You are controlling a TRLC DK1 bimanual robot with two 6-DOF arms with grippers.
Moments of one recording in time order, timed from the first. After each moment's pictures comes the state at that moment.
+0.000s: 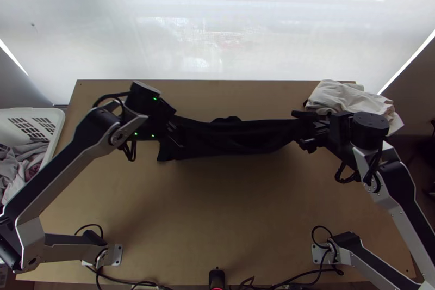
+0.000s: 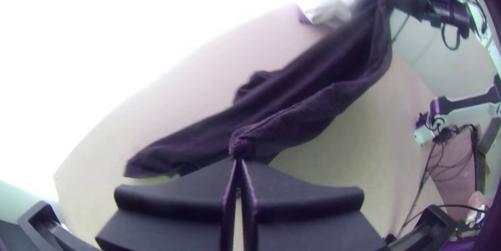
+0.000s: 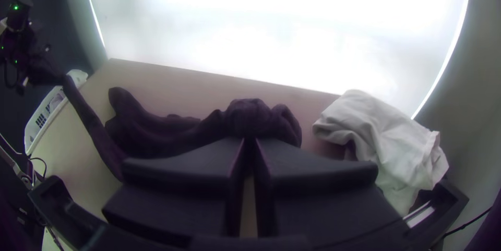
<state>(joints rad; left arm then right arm) -0.54 1.44 1.55 -0.94 0.07 0.16 0.27 0.98 1.00 -0.50 -0.03 0.02</state>
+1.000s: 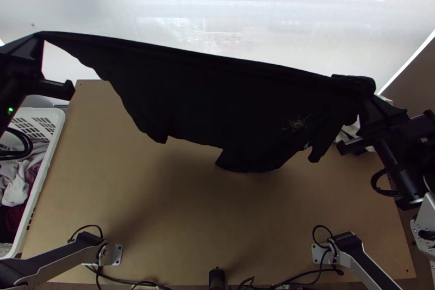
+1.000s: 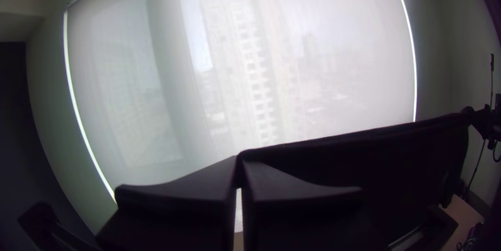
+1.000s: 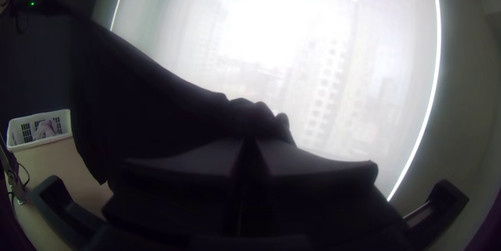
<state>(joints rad) -0.30 1.20 2.14 -0.88 -0.35 0.20 0.26 0.76 1.26 -0.40 0.03 -0.22</state>
